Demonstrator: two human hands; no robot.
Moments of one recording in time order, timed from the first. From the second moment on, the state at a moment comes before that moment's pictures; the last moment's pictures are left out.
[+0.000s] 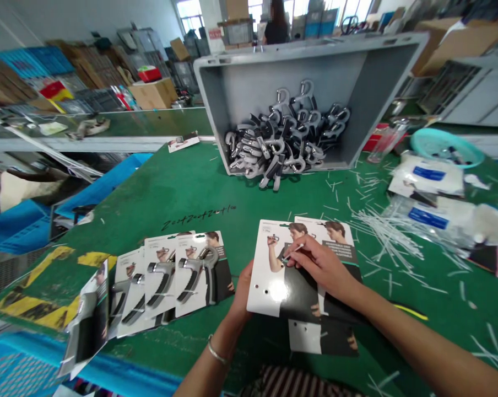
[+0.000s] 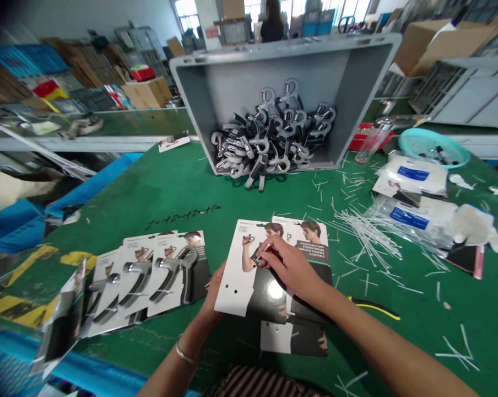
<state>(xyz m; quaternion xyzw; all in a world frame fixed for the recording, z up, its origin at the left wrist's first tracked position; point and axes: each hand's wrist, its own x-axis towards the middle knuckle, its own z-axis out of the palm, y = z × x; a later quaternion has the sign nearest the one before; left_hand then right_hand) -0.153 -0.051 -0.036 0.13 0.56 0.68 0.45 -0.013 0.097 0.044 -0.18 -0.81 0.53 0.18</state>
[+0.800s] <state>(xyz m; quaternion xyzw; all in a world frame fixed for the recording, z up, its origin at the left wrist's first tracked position) -0.145 -0.054 0.004 0.37 0.62 0.61 0.32 -0.003 0.101 0.048 -0.16 -0.85 0.47 0.19</state>
